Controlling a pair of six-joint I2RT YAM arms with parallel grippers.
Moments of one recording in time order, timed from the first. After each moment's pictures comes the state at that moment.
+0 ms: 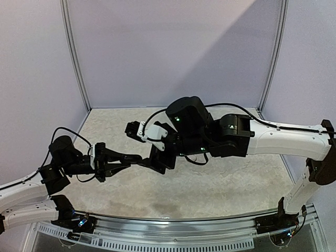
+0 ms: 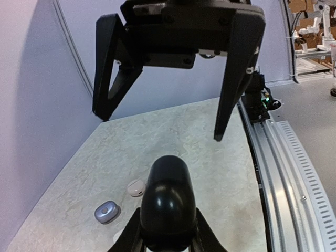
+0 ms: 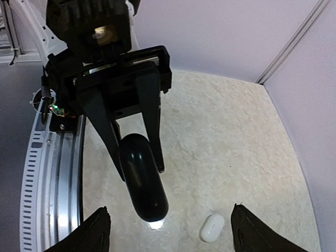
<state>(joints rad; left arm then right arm) -0.70 0.69 0.33 0.29 0.64 0.34 1.28 1.68 1.57 -0.40 0.04 -0.29</state>
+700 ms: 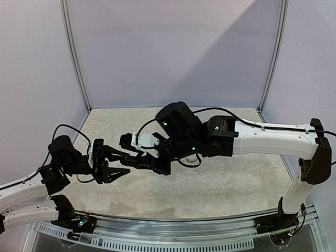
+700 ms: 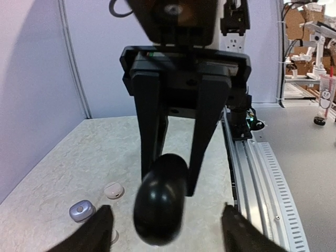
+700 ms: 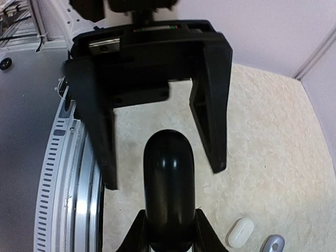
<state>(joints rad) -0.70 0.69 0.33 0.32 0.70 0.16 1.25 1.78 1.62 -0.45 -0.15 -0.31</state>
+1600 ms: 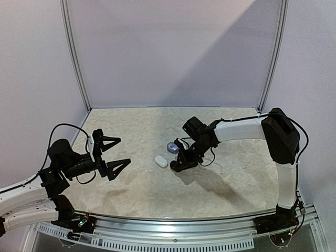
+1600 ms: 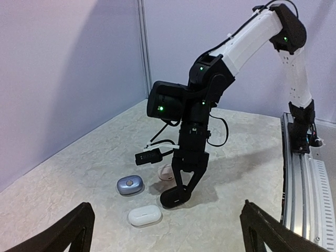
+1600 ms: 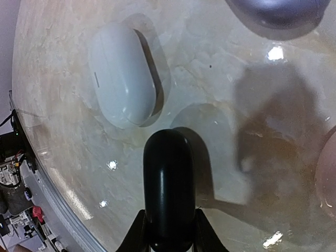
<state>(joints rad) -0.70 0.65 0.29 0.33 0.33 0.07 0.79 2.08 1.45 -0.54 -0.46 0.48</state>
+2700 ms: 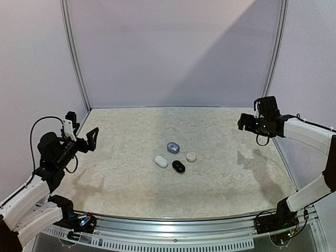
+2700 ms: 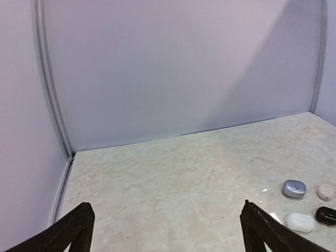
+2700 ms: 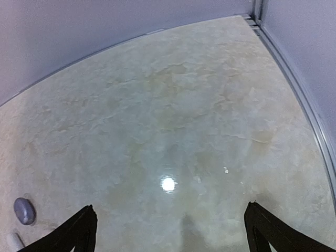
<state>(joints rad) -0.20 0.65 0.28 0.34 0.04 0.04 0.28 1.41 0.98 -0.27 0.13 0.44</state>
